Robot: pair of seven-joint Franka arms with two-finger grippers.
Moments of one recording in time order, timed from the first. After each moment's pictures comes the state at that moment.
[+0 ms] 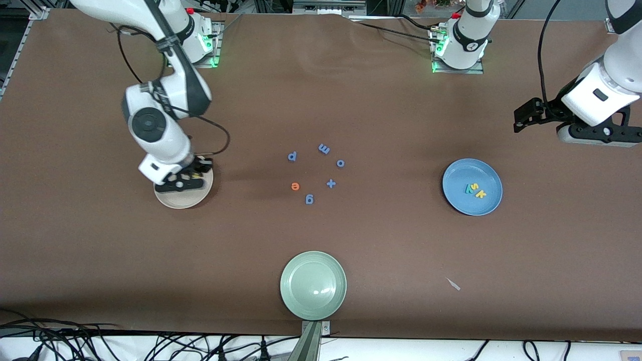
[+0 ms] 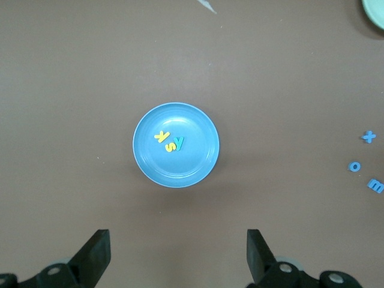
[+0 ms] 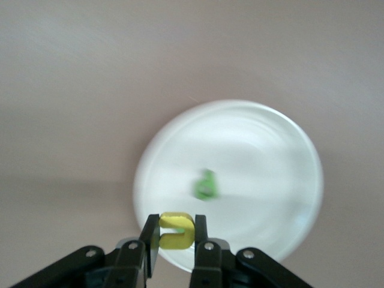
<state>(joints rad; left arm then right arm) -0.03 0.00 -0.04 -1.69 -0.02 1.62 -0.03 0.25 0.27 -0.01 -2.12 -0.16 2.31 0.19</state>
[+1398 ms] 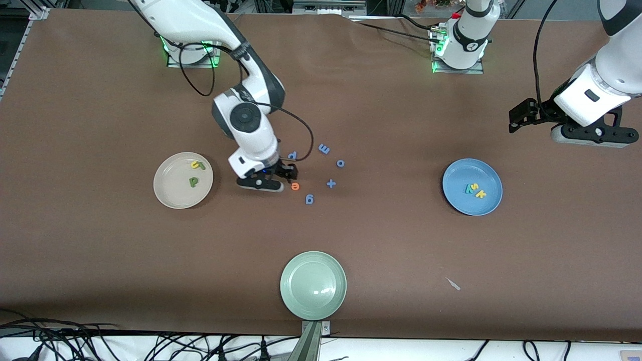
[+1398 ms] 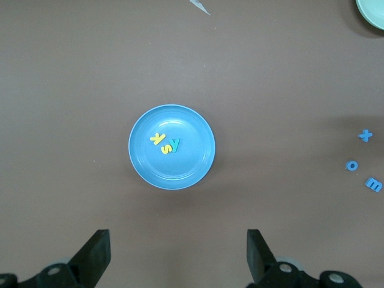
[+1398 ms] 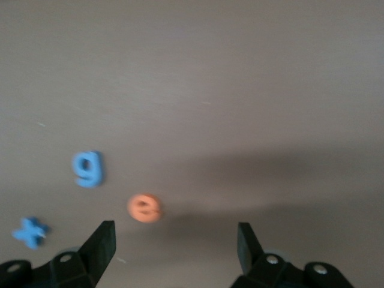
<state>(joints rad) -0.05 0.00 -0.06 -1.68 -0.02 1.63 -0.03 0.59 0.62 0.05 -1.73 -0.04 2.47 0.83</state>
